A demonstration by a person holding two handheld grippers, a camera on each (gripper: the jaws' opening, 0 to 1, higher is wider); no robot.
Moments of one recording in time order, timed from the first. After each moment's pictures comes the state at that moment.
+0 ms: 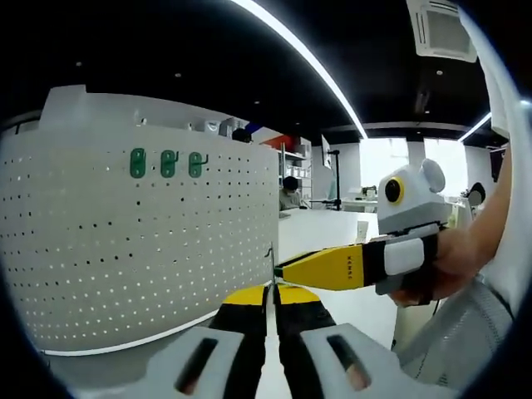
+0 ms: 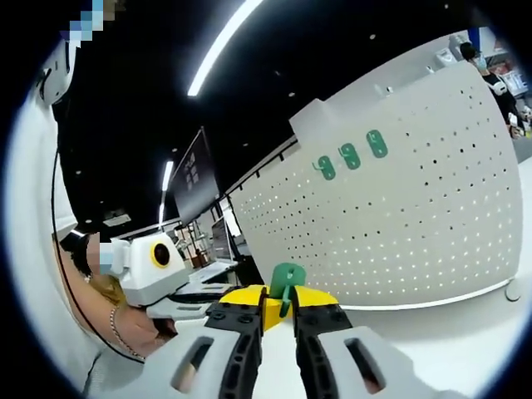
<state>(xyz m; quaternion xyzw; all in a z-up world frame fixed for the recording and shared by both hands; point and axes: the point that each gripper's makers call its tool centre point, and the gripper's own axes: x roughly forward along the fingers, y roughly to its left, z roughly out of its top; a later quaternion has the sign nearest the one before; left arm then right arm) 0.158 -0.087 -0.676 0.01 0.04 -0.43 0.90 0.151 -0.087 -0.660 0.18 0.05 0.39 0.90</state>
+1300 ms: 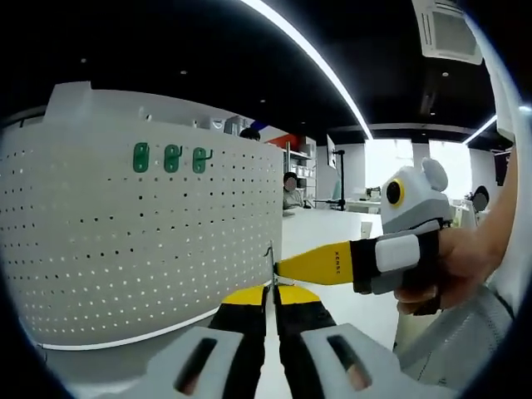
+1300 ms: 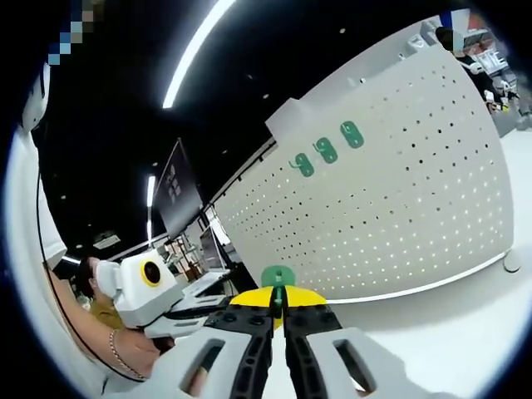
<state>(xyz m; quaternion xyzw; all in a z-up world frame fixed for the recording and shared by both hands) 0.162 -0.089 -0.680 0.01 0.05 -0.42 0.91 0.161 -0.094 -0.663 0.23 0.07 0.35 0.90</state>
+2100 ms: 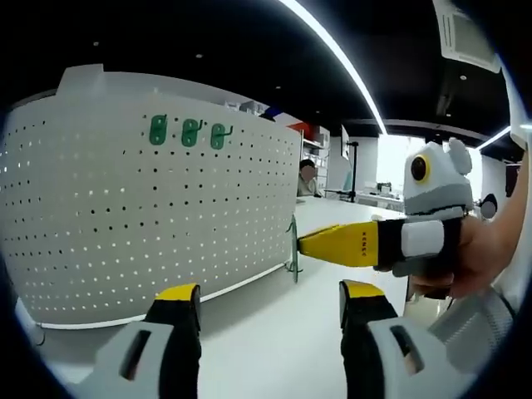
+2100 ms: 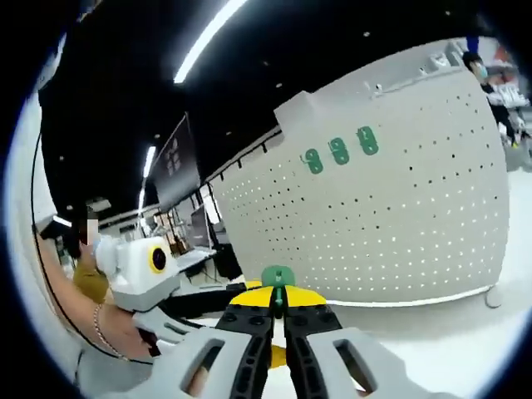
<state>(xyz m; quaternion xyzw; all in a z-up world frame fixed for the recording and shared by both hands) 0.171 -0.076 -0.702 0.00 0.10 -0.39 0.91 0.161 -0.089 -0.665 0.07 0.07 0.33 0.94</state>
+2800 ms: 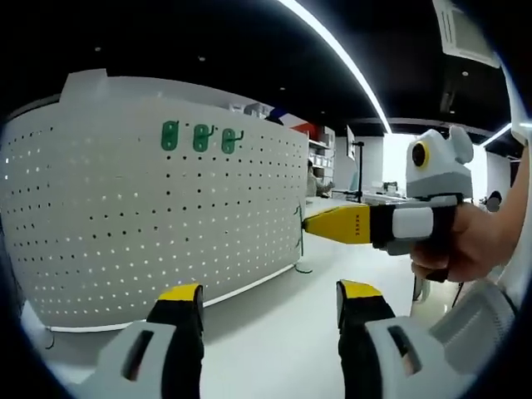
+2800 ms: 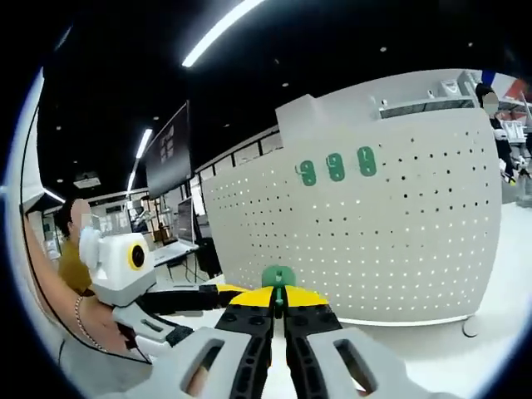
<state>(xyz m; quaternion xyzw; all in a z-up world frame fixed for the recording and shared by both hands) 0.177 -0.057 -0.697 0.01 0.09 -0.37 0.92 0.184 -0.105 -0.649 0.08 0.05 0.31 0.95</state>
